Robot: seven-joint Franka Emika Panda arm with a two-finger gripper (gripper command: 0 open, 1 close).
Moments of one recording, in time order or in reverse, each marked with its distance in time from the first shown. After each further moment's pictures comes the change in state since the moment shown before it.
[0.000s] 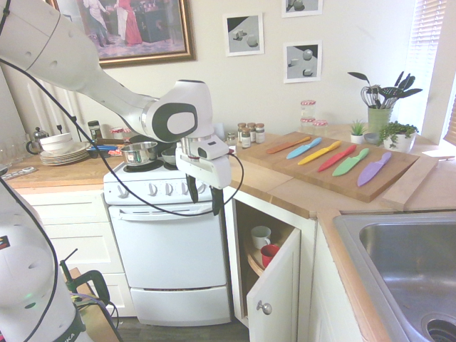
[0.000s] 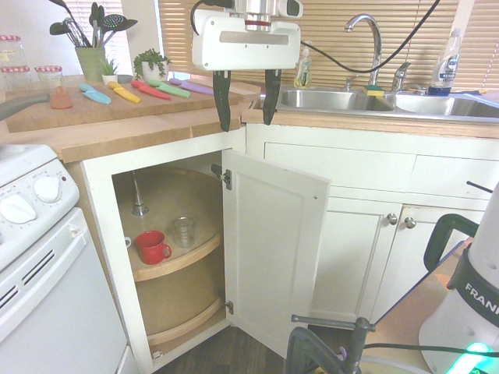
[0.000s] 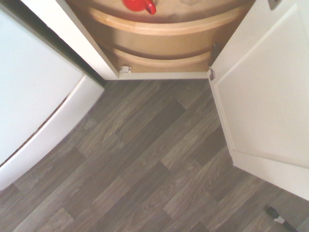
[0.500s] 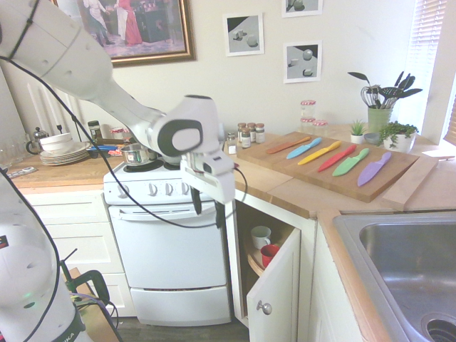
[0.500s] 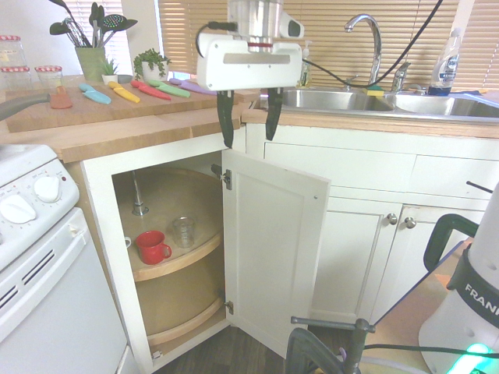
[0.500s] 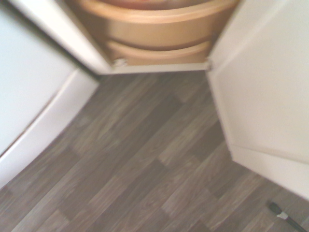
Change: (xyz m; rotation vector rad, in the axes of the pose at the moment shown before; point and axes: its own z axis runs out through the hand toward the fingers) arm 0.050 0.048 0.057 0.018 -0.030 0.058
